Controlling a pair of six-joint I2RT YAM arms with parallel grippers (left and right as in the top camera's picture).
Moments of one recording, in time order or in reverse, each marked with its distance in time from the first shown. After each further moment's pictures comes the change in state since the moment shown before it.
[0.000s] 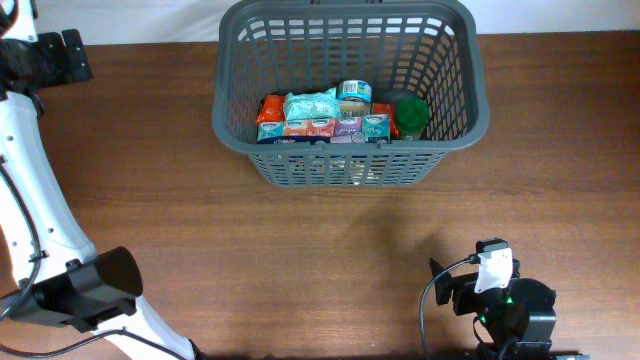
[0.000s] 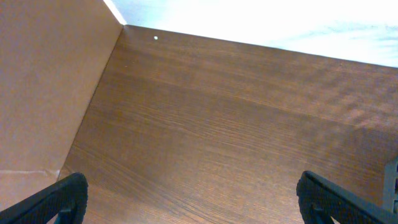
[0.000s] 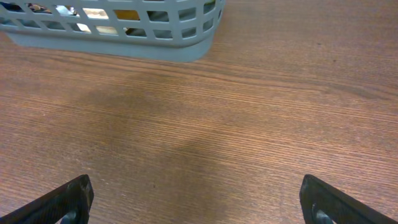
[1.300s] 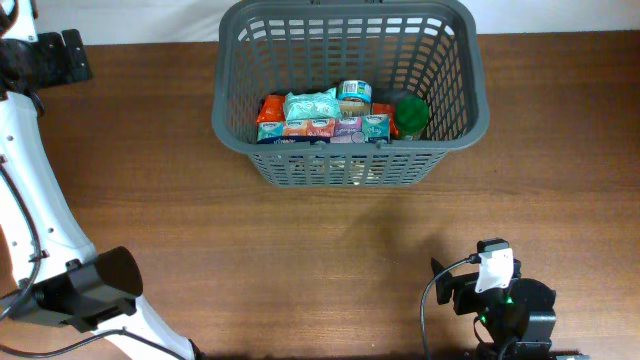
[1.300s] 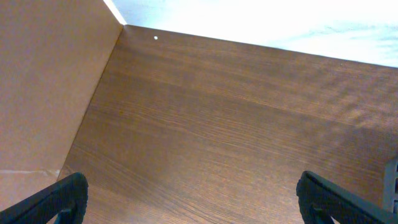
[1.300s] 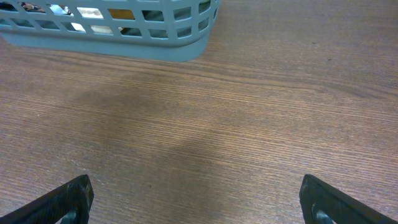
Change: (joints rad) left arm 0.000 0.000 0.000 0.000 0.000 0.000; right arm 0.000 0.000 0.000 0.000 0.014 -0.001
